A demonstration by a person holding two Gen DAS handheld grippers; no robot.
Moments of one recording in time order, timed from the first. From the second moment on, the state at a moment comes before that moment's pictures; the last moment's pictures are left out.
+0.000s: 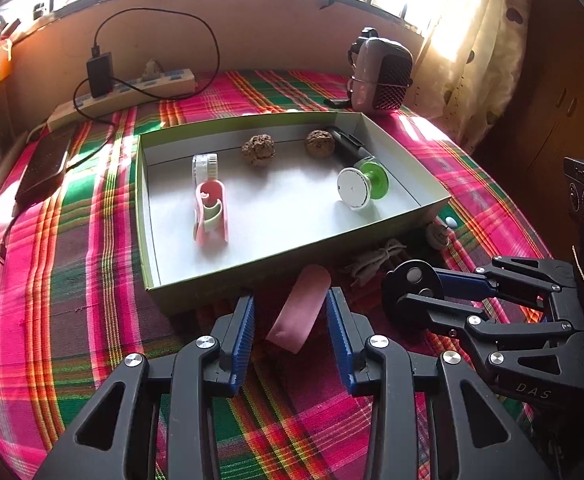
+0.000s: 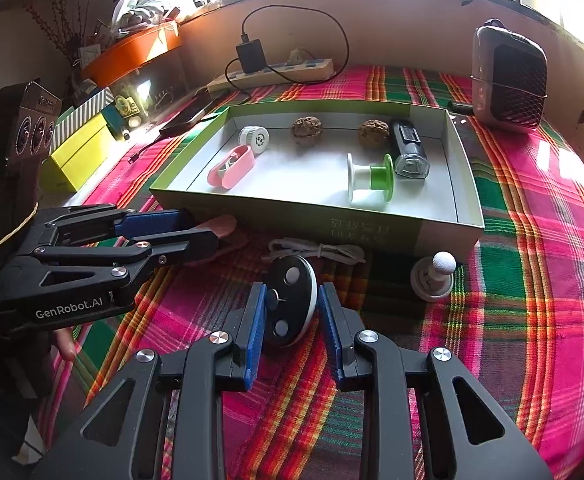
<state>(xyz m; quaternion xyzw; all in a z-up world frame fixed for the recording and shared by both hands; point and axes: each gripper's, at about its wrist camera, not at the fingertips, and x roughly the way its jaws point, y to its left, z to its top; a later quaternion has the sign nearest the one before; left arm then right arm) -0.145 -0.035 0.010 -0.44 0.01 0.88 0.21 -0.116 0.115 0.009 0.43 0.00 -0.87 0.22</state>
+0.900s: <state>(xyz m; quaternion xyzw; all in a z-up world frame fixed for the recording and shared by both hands) -0.146 -0.017 0.001 -0.45 0.02 0.88 0.17 -0.116 0.123 0.006 0.43 -0.01 -0.87 0.23</state>
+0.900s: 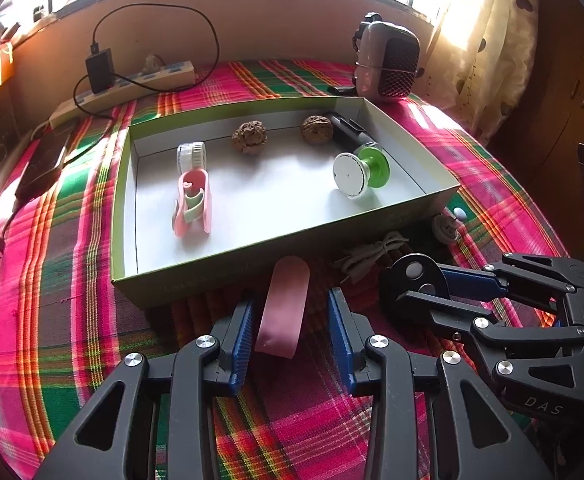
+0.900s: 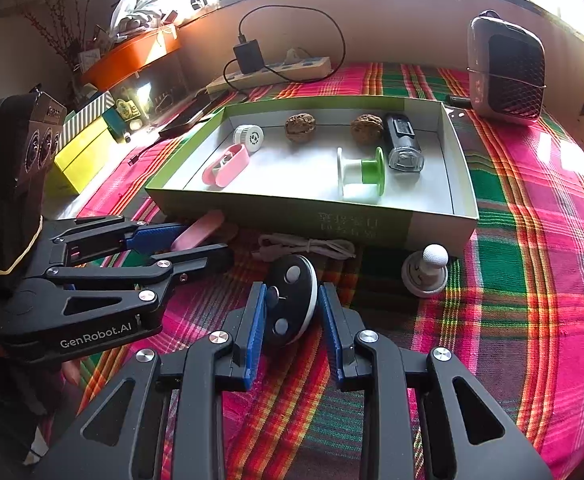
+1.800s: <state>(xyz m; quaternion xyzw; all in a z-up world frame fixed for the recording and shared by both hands) -0.142 -0.020 0.000 -0.44 0.04 0.89 0.14 -0.117 0.121 0.006 0.43 0.00 -0.87 0.23</state>
